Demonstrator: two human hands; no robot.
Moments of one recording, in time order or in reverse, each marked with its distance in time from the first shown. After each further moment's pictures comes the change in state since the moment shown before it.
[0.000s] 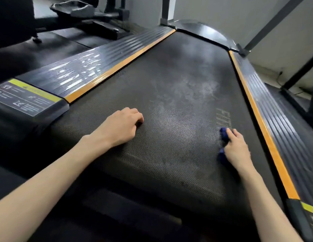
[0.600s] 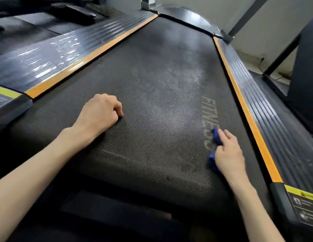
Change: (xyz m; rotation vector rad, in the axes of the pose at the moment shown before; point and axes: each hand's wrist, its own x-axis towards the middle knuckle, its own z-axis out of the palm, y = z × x) left_hand 0.025 -0.006 0.011 -0.142 0.188 -0.141; right_hand -0.042 0.017 0.000 0.057 0.119 -0.070
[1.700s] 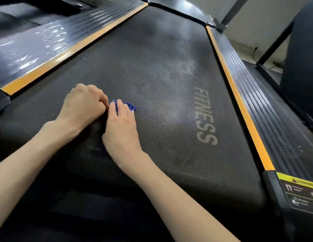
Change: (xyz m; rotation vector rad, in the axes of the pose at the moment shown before) left_hand 0.002 0.018 -0.010 0.084 0.033 -0.079; right_hand -0.042 -0.179 0.088 -0.007 -0.179 -0.523
